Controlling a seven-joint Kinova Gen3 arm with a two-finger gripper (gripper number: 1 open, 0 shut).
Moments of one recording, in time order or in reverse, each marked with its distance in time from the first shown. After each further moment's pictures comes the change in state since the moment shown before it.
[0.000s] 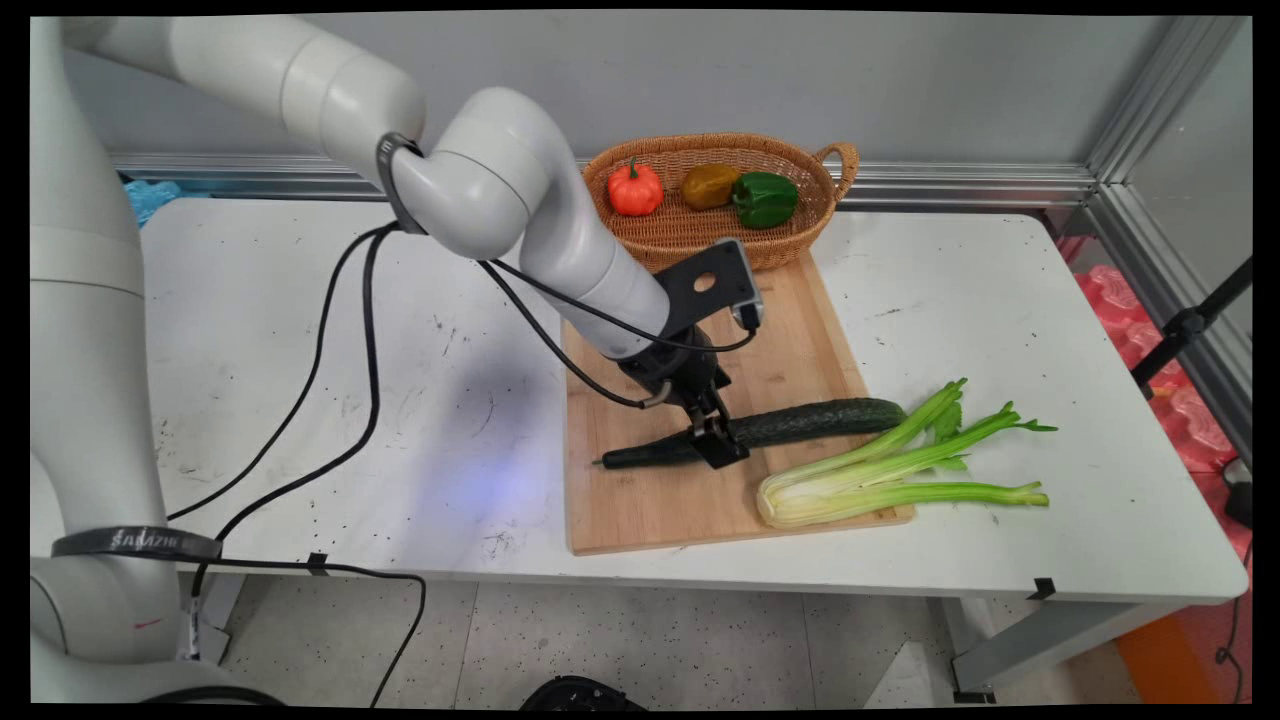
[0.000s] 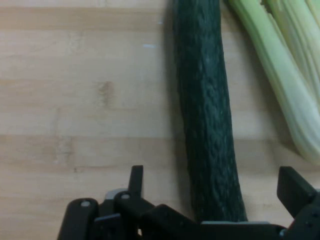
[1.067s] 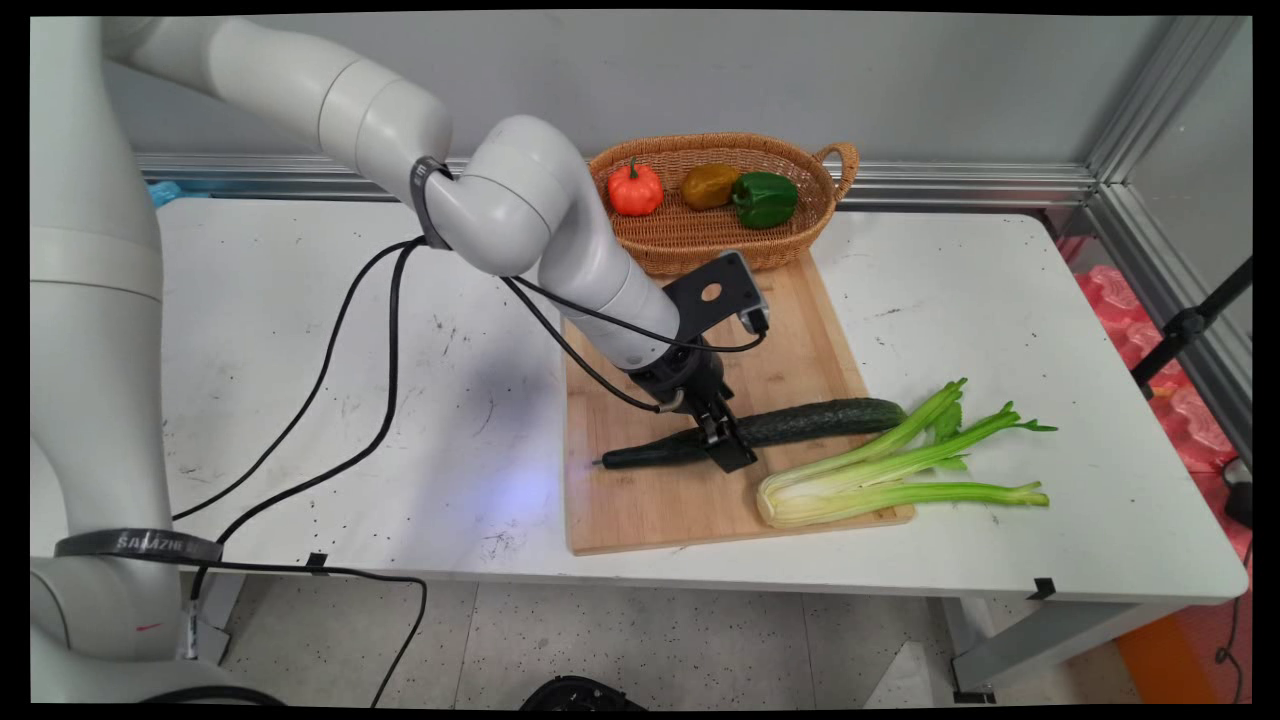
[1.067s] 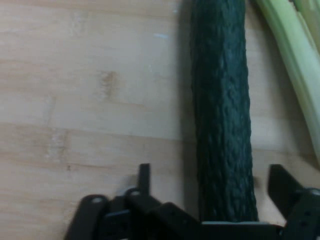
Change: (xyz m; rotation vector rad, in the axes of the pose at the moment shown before) arm -0.003 -0.007 0.025 -0.013 -0.006 -0.090
